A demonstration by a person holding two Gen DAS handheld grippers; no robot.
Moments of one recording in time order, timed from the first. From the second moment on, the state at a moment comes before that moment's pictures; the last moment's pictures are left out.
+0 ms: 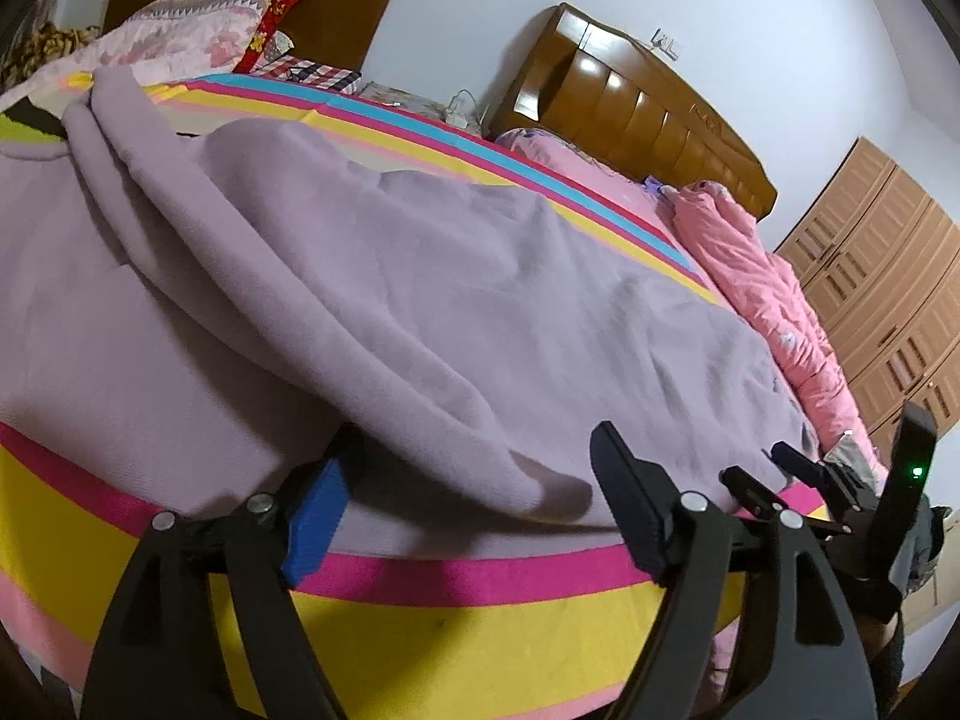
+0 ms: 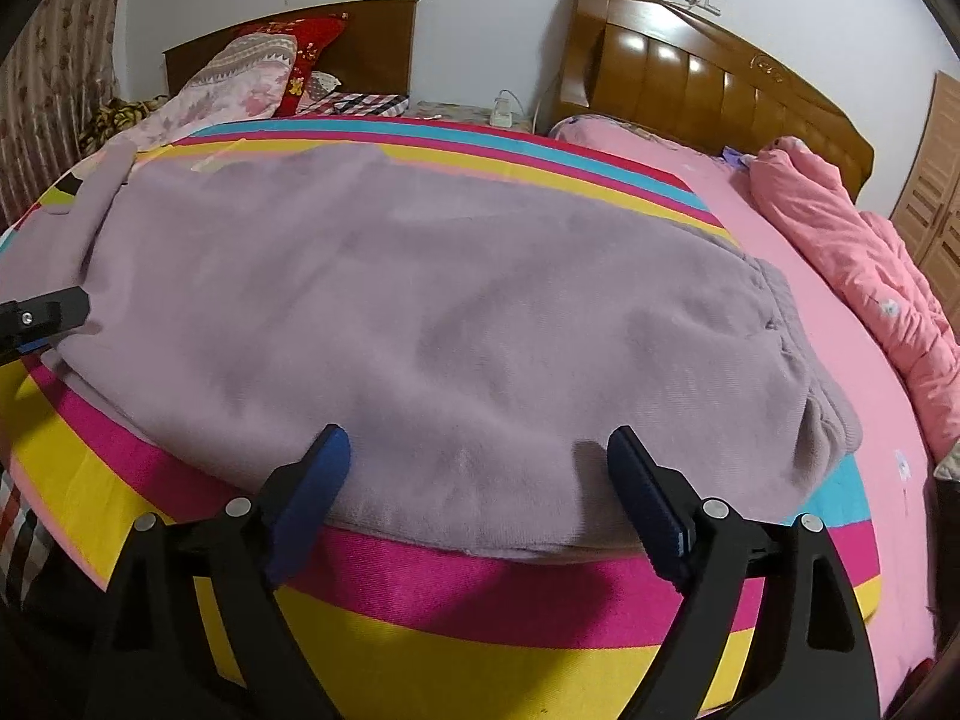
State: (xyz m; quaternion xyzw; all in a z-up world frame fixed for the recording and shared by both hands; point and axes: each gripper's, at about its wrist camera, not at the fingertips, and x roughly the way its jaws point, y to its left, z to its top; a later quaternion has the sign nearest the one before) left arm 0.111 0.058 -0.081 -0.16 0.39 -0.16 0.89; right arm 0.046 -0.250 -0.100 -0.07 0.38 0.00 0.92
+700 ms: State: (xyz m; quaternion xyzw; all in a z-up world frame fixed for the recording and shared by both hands) left arm 0.104 0.071 -0.080 -0.17 0.40 -0.16 0.89; right arm 0.046 -0.249 -0.099 -0.06 0.38 -0.01 0.92
